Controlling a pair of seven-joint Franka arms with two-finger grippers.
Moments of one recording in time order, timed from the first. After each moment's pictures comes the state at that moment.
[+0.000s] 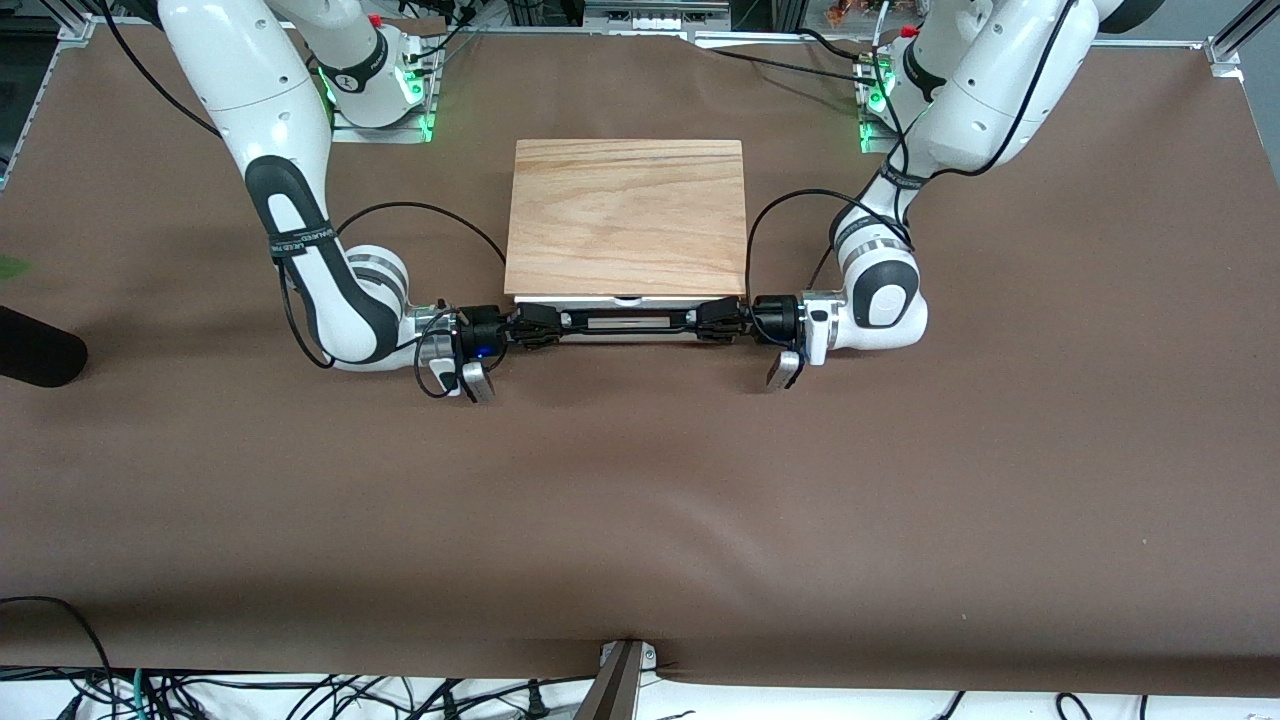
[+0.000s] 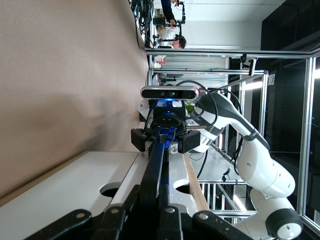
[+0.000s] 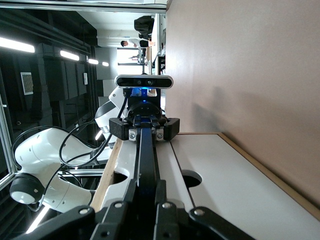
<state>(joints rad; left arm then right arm) -0.22 0.67 -0.16 -1.98 -1.86 1.85 1.12 0.27 0.69 0.04 -1.87 1.64 1.76 -0.99</state>
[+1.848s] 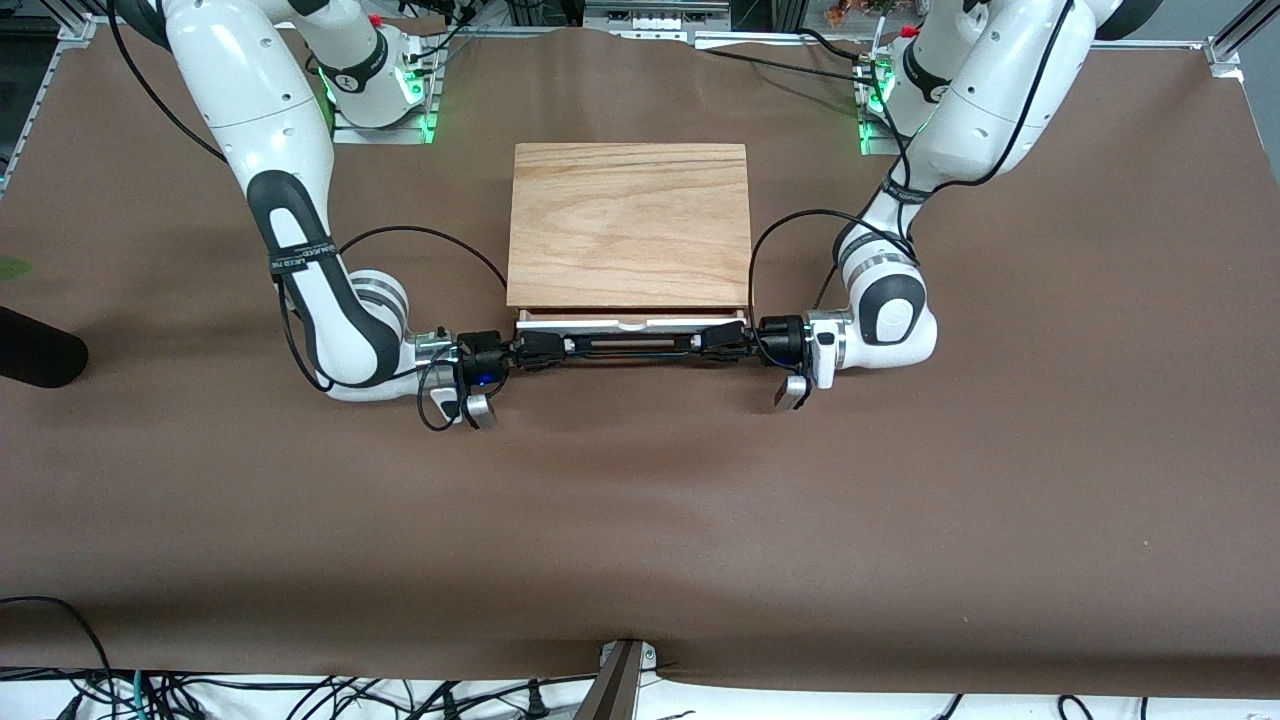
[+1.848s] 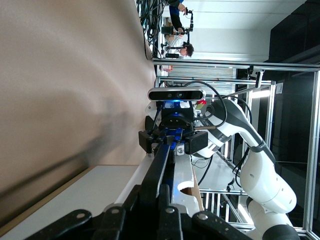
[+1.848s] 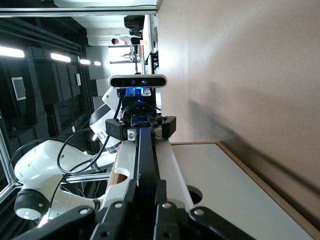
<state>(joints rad) -0.25 0.70 -0.11 -1.89 -1.85 1.88 1.03 0.28 0.76 0.03 -1.71 1.58 1.77 -0.83</state>
